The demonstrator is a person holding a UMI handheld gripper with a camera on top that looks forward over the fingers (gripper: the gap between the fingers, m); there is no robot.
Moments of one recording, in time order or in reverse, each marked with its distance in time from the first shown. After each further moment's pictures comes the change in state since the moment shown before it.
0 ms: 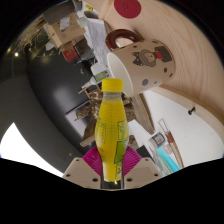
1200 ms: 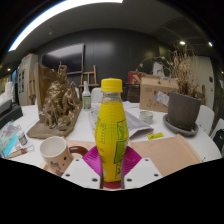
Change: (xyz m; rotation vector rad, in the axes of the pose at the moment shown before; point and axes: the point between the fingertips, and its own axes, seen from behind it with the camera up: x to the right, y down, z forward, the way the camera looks) arm -0.045 -0.293 -0.120 0.323 0.655 -1.905
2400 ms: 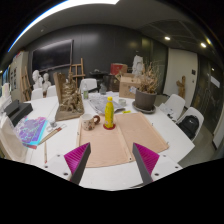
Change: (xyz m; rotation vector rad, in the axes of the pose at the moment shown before) arm -0.058 -0.010 -0.442 -0.186 0.198 0.047
